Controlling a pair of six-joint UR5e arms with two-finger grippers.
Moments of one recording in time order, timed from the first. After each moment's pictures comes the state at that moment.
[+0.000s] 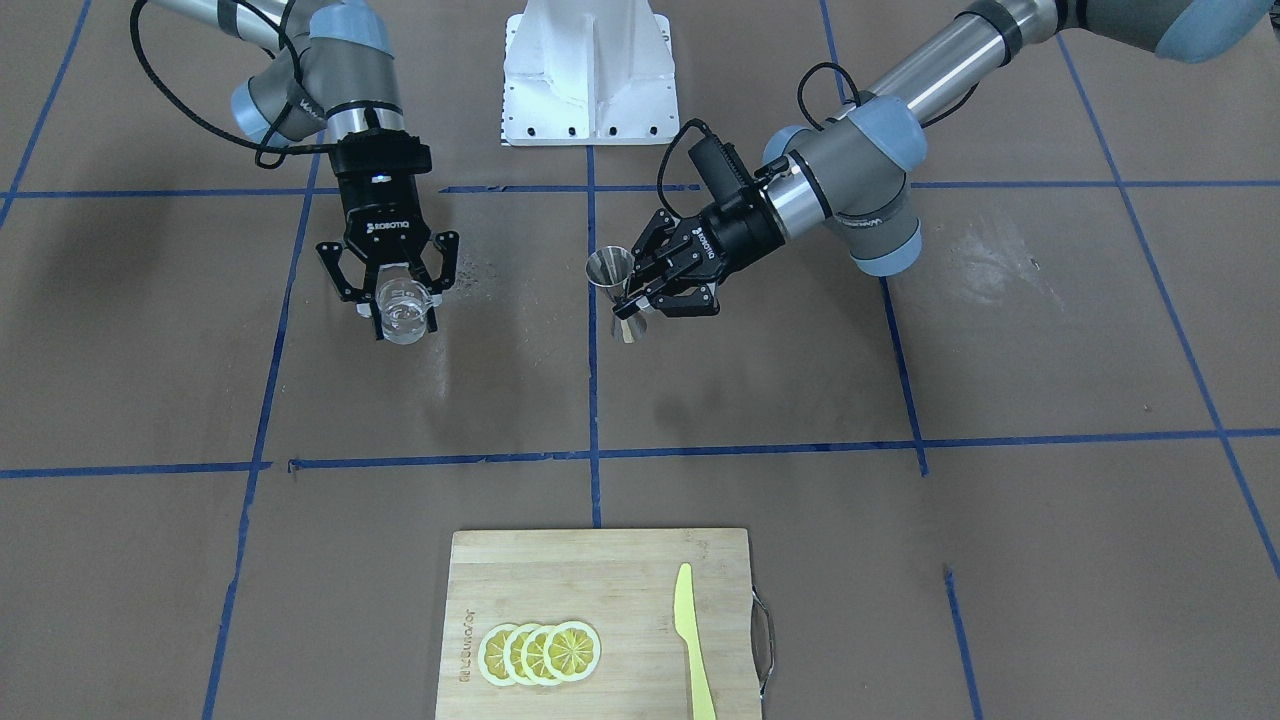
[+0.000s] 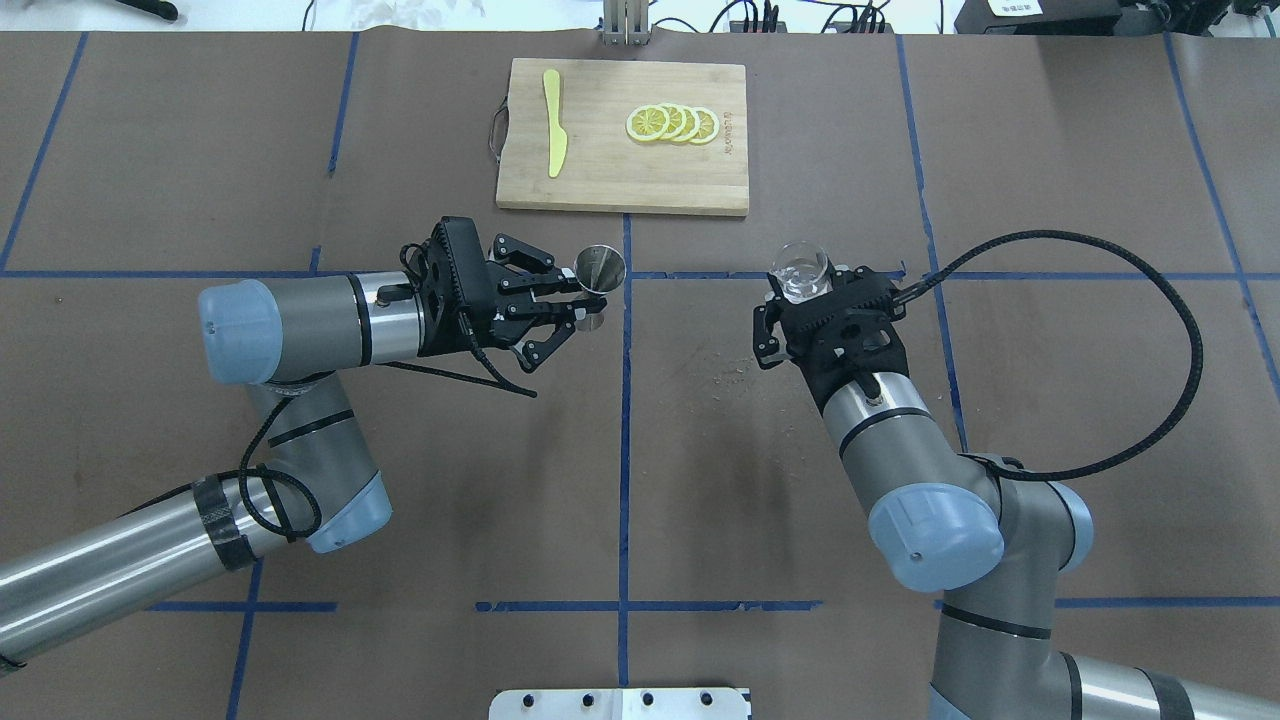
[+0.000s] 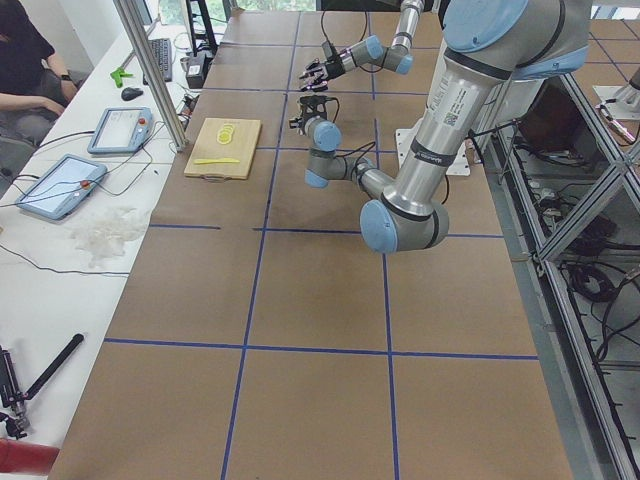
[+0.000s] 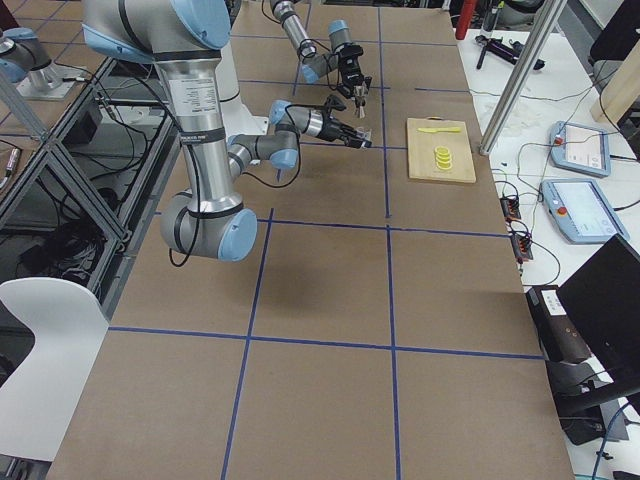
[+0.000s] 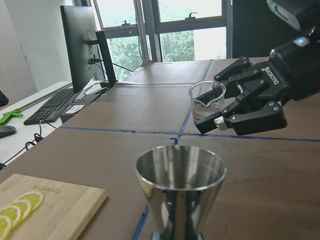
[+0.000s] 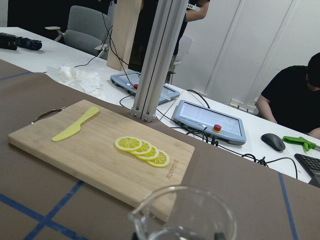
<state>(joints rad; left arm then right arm) -0.56 -2.13 -1.37 -3.10 -1.76 -0.18 0.31 -1.26 1.87 -0.94 0.75 0.71</state>
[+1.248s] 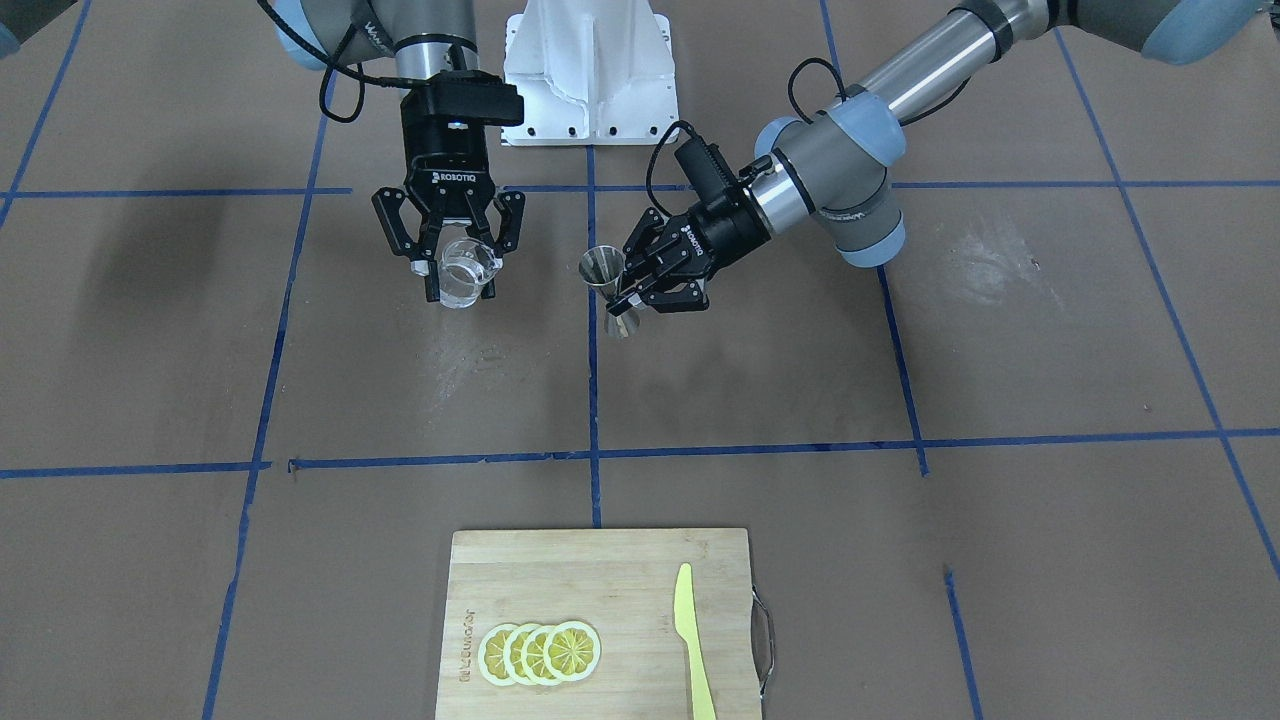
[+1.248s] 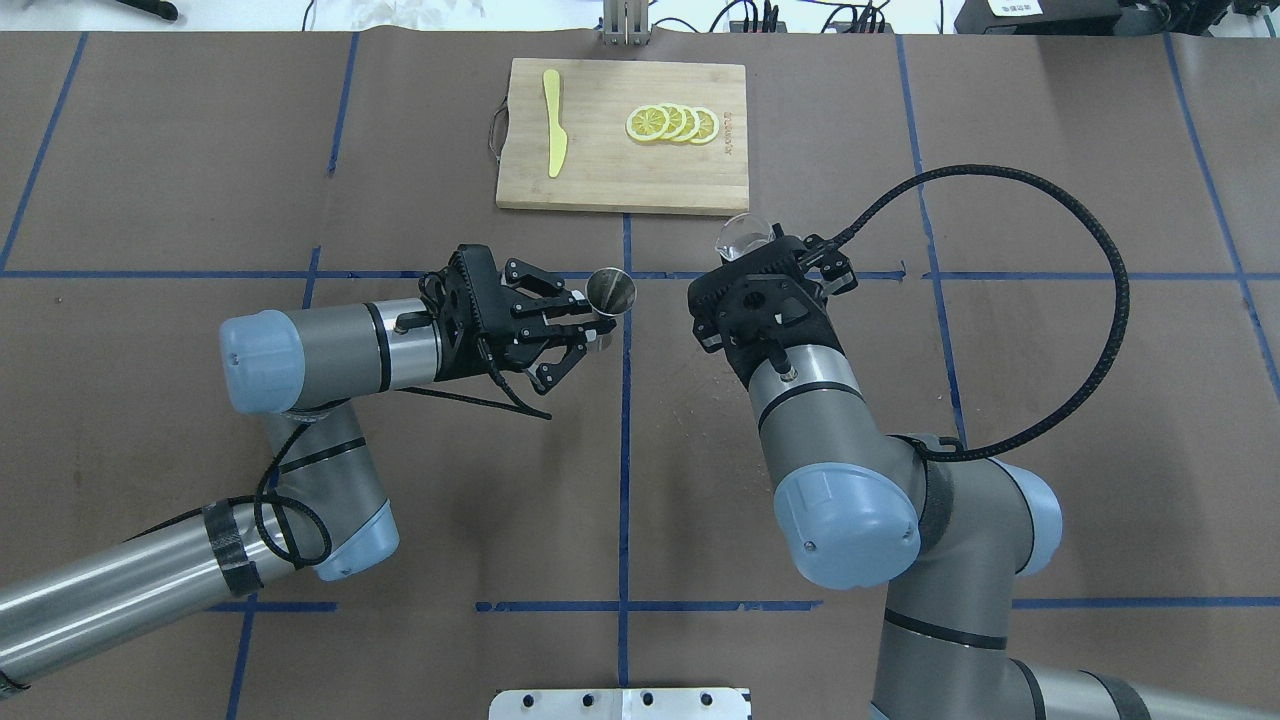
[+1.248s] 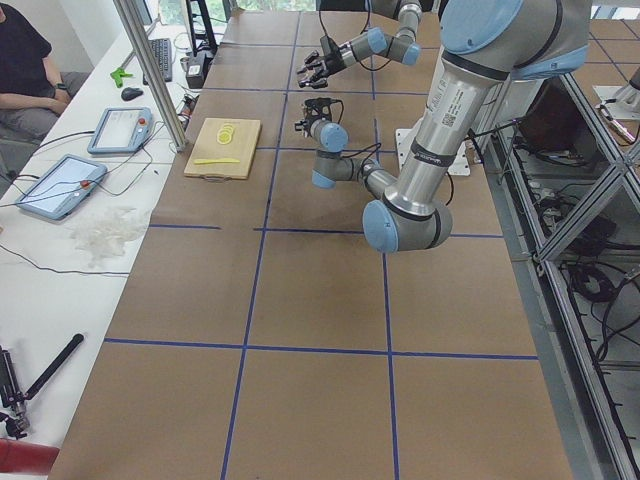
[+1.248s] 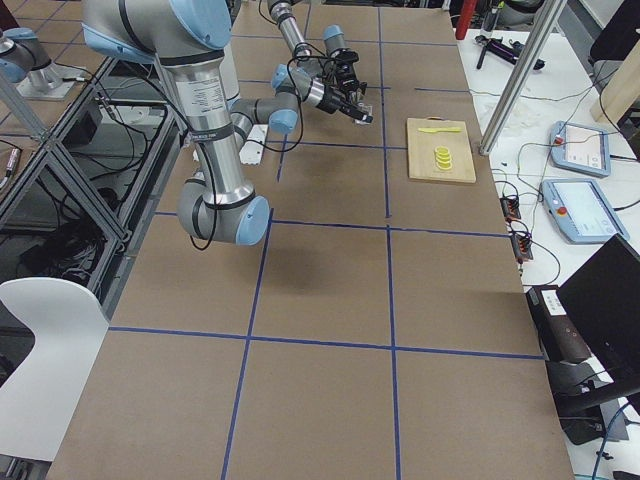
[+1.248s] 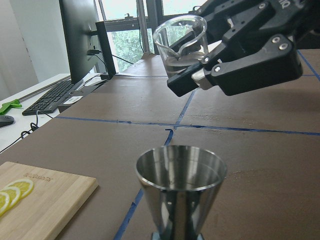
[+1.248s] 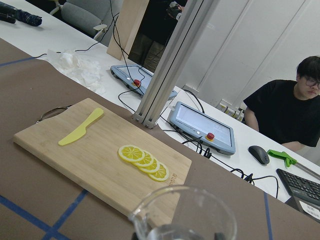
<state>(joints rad) -0.52 -2.13 -1.37 -3.08 -1.71 -0.19 0.30 -1.14 1.94 -1.27 0.73 0.66</state>
